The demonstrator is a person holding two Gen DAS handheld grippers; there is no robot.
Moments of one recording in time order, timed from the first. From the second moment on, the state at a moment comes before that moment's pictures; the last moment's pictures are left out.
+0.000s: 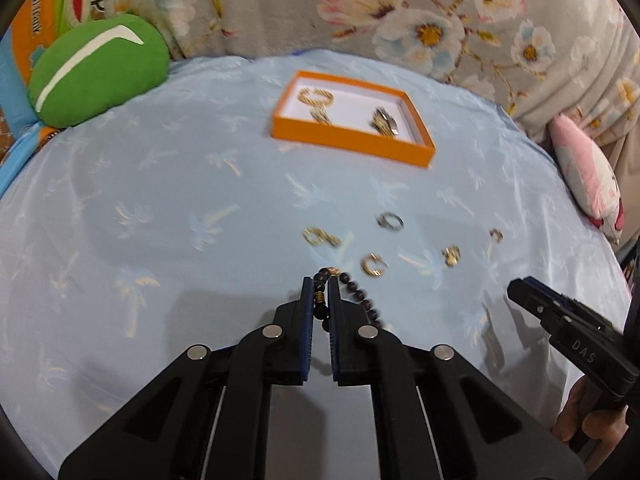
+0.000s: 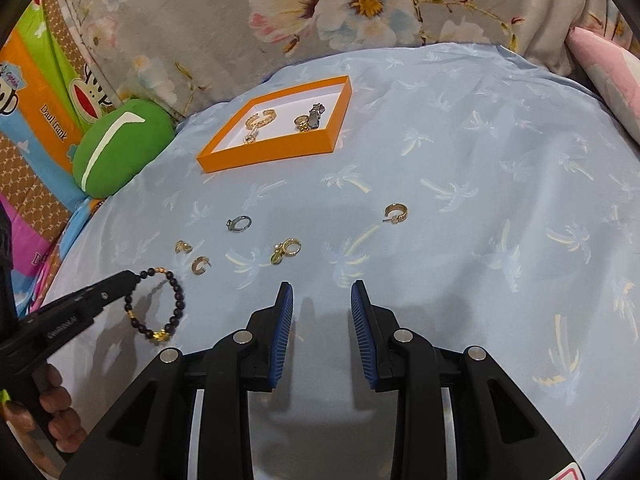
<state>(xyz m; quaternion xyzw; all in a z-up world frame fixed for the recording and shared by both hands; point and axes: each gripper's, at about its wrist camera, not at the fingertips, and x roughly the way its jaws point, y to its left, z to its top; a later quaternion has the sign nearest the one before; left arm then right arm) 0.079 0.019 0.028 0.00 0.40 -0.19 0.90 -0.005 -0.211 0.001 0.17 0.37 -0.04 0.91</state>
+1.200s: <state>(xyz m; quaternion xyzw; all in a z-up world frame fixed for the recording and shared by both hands) 0.107 0.060 0.009 -0.05 0.42 -0.16 0.89 0.124 -0.130 -0.014 0.07 0.42 0.03 0.90</state>
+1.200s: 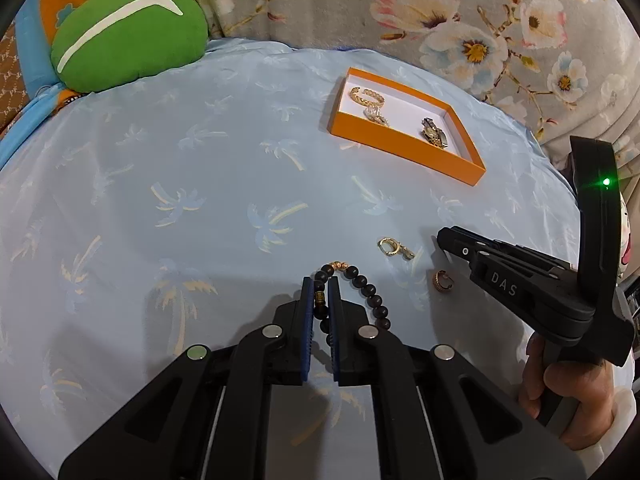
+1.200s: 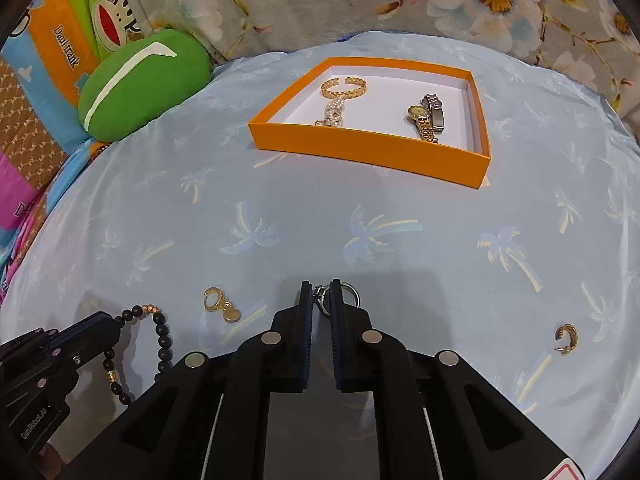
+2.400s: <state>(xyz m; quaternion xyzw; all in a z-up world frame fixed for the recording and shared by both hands) 0.147 0.034 0.100 0.00 0.34 -0.19 0.92 0.121 -0.196 0.072 0.10 0.32 0.01 0.94</state>
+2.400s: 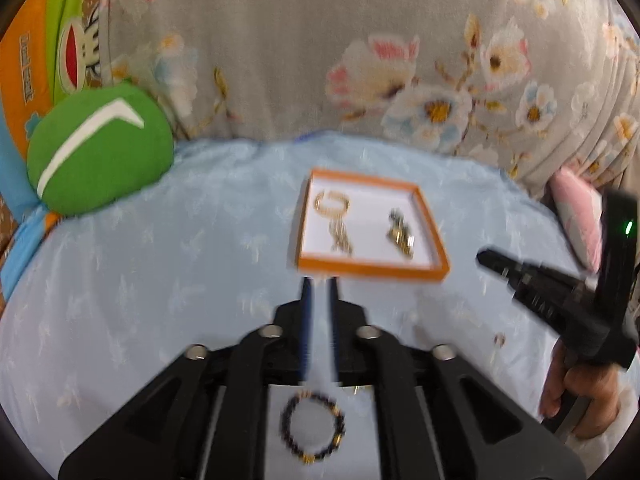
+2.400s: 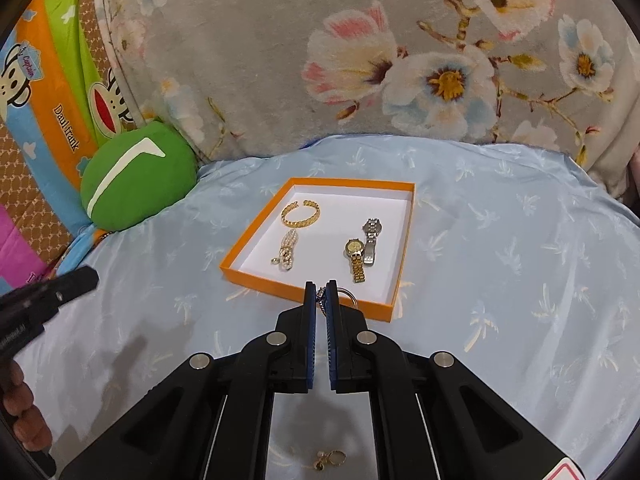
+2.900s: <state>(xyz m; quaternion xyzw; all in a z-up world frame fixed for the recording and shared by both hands) 0.127 0.045 -0.001 0.04 0.44 -0.12 0.89 0.093 -0.174 0.042 0.12 0.34 0.03 0.93</state>
